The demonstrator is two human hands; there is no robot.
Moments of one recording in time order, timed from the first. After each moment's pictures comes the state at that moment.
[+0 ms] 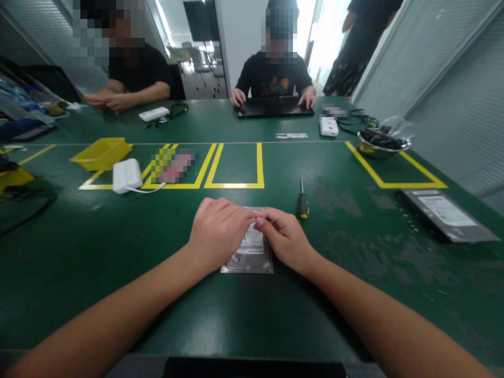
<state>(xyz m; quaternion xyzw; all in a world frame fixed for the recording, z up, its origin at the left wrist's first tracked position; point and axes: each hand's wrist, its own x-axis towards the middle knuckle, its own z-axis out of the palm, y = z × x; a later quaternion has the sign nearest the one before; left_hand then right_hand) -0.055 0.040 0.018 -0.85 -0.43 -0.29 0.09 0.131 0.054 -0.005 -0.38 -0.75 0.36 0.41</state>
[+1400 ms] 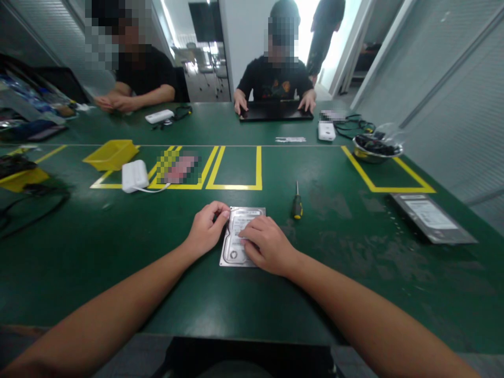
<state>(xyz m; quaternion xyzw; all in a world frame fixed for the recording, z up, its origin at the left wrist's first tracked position) -0.084 0.054 -0.021 -0.71 -0.55 -0.40 -0.19 0.130 0.042 -0.014 -0.27 -0.91 0.14 0.29</state>
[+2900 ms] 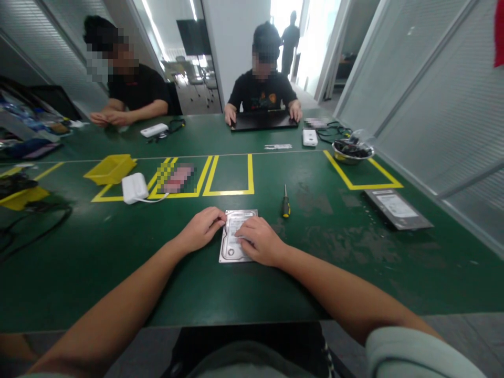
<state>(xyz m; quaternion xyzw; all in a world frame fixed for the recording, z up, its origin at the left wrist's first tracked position) -0.107 0.055 0.010 -0.87 -0.40 -0.25 -0.14 0.136 0.035 -0.006 -0.26 -0.91 0.13 0.30</state>
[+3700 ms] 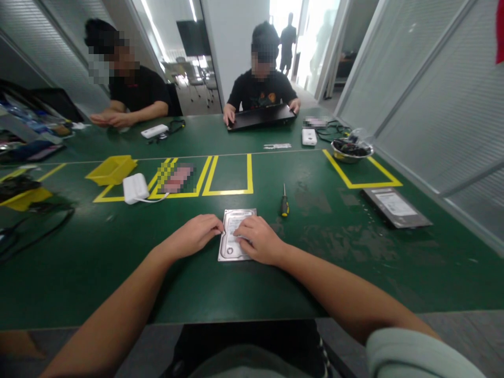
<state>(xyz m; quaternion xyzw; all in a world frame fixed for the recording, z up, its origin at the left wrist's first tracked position) -0.112 0.036 0.028 -0.90 -0.38 -0.14 -0.15 0.138 0.033 -0.003 -0.27 -0.91 0.13 0.29</state>
